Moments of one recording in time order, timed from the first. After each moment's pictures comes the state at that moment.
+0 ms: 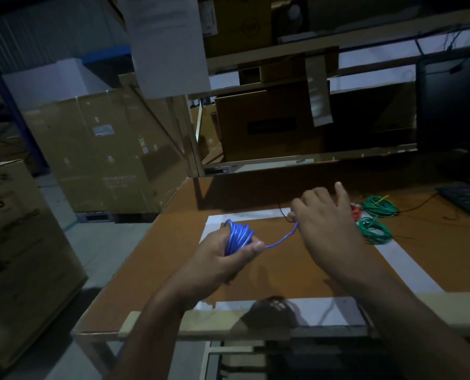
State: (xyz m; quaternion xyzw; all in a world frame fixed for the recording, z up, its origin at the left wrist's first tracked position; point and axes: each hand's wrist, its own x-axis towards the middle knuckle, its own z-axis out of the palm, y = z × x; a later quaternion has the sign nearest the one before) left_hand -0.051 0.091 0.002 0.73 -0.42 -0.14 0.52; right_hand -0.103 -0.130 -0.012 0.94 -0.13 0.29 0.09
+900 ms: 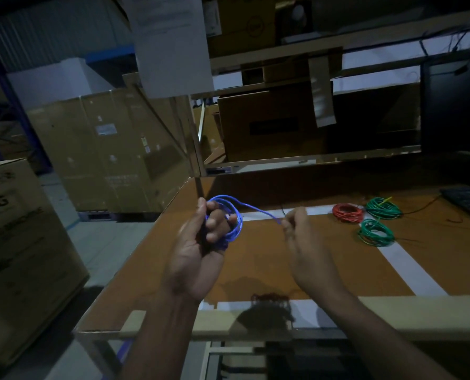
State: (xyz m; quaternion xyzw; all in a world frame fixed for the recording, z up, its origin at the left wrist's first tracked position) left_hand -0.043 0.082 0.003 0.33 -0.25 -0.19 0.89; right_hand -0.100 -0.093 -0.047 0.83 -0.07 0.37 -0.41
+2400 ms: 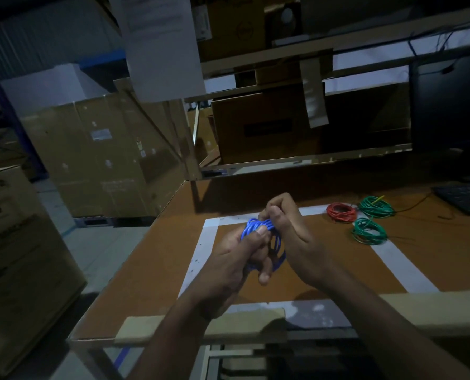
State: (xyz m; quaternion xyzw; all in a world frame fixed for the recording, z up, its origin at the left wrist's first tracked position) left_hand -0.076 0.059 0.000 0.57 -0.42 -0.24 0.66; right_hand -0.110 -0.100 -0.018 0.78 0.13 0.31 -0.53
